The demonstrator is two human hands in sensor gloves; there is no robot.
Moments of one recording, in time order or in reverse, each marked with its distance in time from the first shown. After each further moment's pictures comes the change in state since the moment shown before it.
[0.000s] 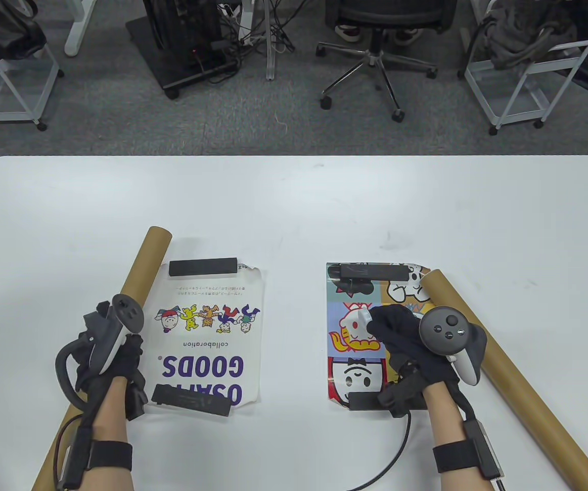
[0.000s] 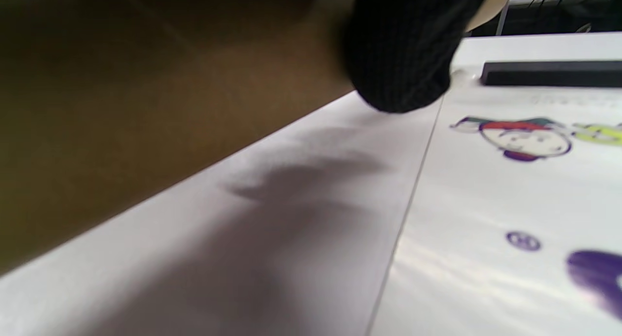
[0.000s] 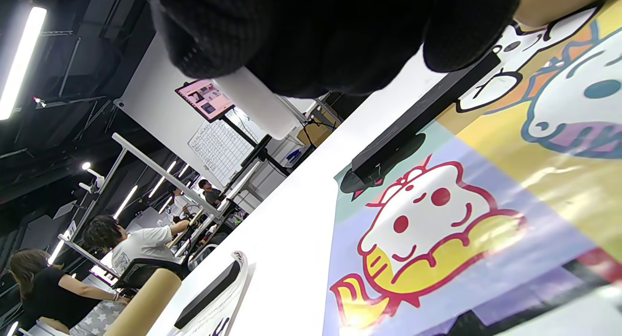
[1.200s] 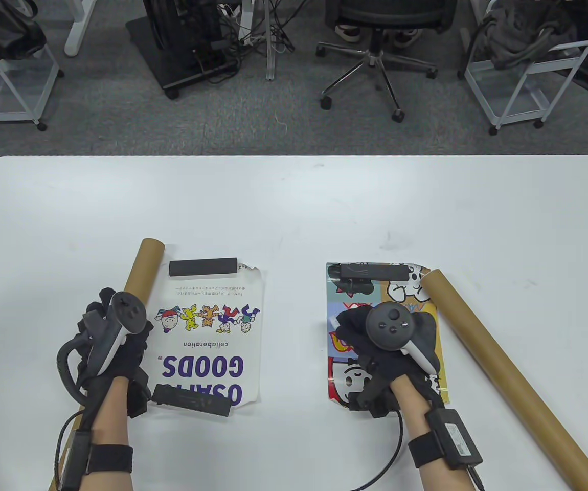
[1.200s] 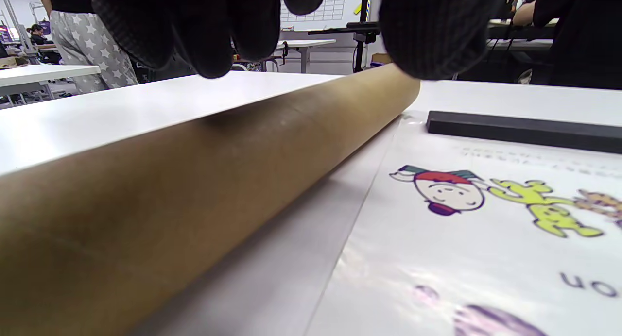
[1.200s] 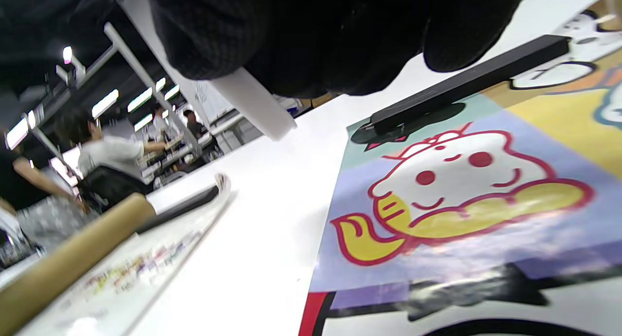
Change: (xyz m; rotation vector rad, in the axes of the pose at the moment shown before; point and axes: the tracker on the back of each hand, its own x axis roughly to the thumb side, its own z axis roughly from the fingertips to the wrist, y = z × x) left_hand 0.004 0.021 0.014 0.089 -0.101 0.084; right_hand 0.051 0.057 -0.021 0.133 -0.027 0.385
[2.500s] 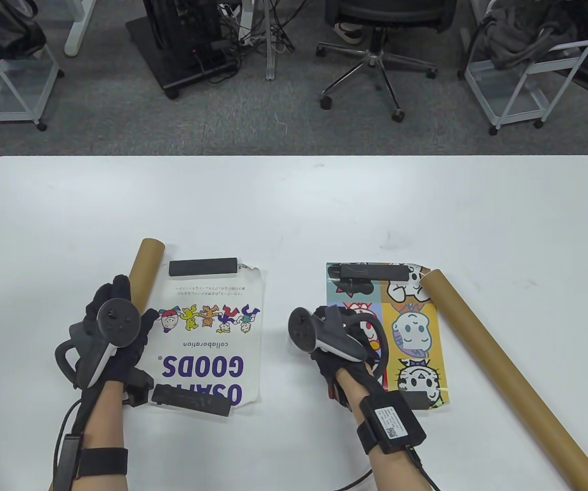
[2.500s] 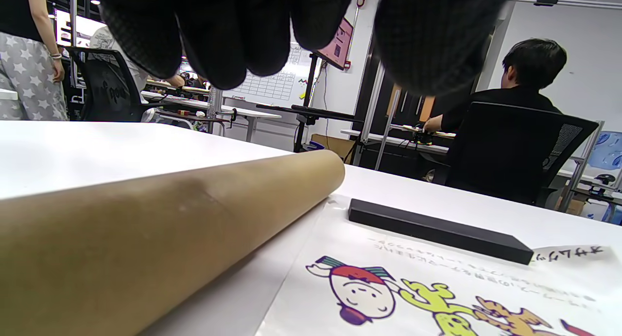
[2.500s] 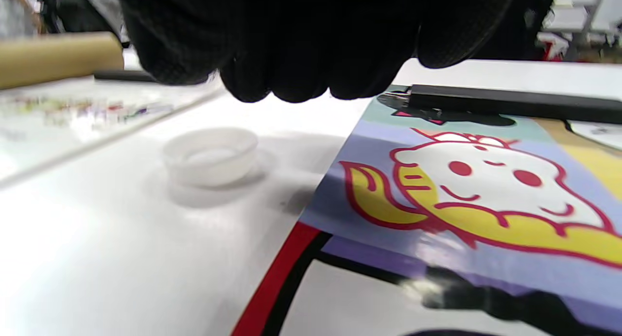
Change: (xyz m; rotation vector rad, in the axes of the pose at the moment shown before) left_hand -0.002 0.009 0.007 0.225 -0.187 0.158; right_hand 0.044 0.033 -0.023 0.121 -0.004 0.375
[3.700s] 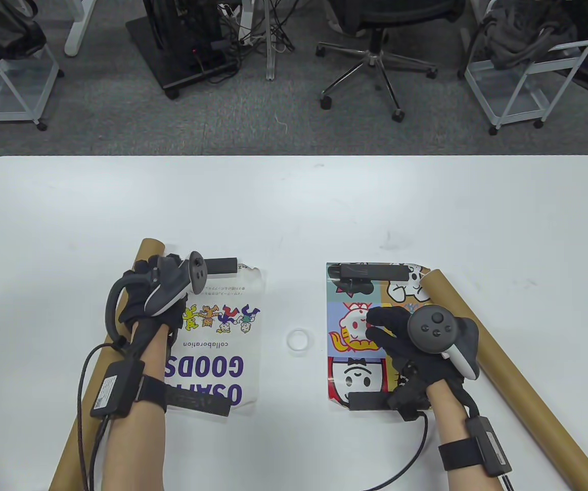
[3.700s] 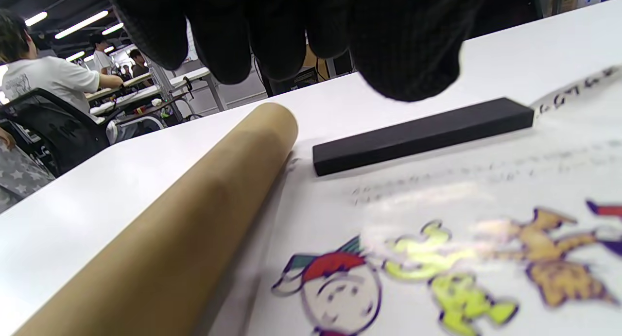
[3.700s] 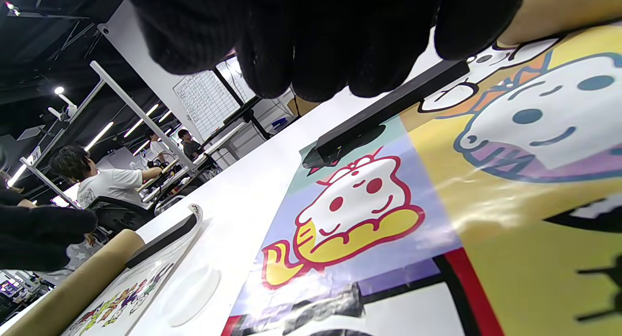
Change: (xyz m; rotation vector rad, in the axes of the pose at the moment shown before) left_hand 0.105 -0.015 -0.068 -0.261 -0.110 -0.472; right_hand -0.127 -0.006 0.050 -0.147 0.035 -0.557
